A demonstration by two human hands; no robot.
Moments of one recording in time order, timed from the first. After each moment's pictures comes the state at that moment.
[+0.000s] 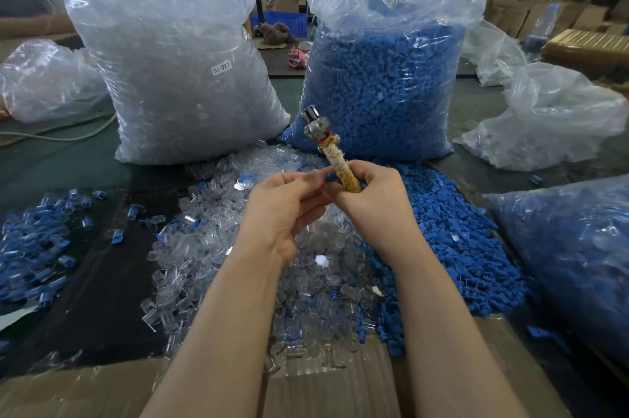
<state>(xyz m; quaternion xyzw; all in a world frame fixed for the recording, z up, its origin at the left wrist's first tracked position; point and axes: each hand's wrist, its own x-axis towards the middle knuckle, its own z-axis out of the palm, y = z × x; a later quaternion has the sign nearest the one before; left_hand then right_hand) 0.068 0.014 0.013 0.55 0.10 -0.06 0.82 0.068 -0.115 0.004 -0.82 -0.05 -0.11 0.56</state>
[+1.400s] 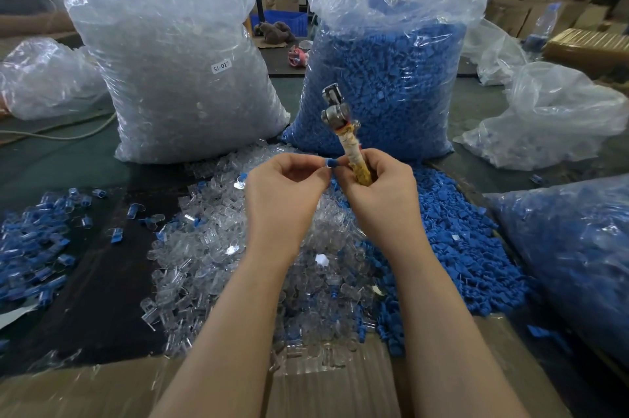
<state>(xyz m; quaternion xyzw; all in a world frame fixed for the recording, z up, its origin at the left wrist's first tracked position) 0.064 0.006 0.014 0.72 0.03 0.16 0.67 0.070 -0.117 0.003 -0.81 -0.04 -0.21 0.55</state>
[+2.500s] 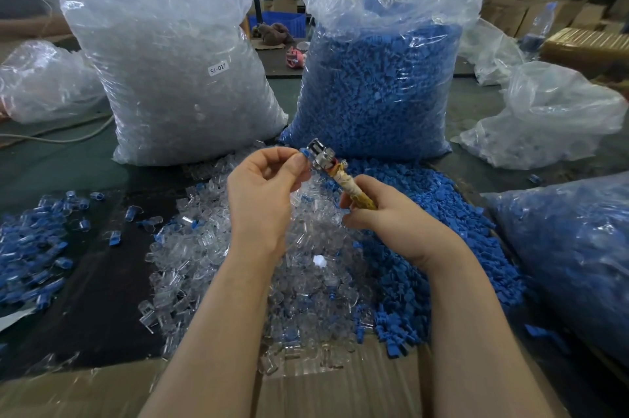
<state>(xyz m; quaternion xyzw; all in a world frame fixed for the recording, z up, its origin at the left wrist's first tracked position) 0.069 0.016 0.014 0.64 0.01 0.19 0.74 0.063 -0.151 0.007 -0.86 -0.11 0.08 0.49</state>
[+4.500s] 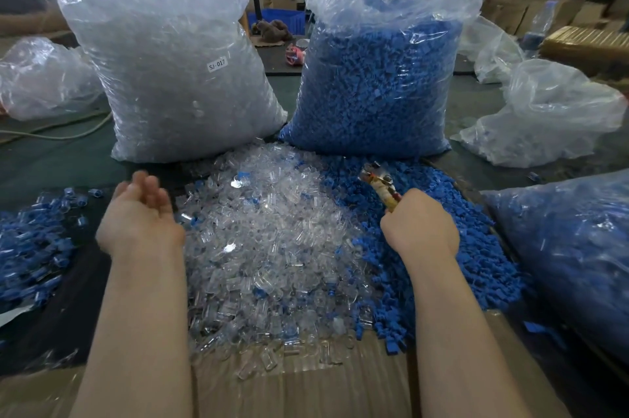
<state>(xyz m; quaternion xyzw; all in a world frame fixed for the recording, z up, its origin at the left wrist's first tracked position) 0.071 0.115 0.013 0.25 0.31 0.28 0.87 0.072 -0.156 -0.019 -0.95 0.25 -0.03 0.18</state>
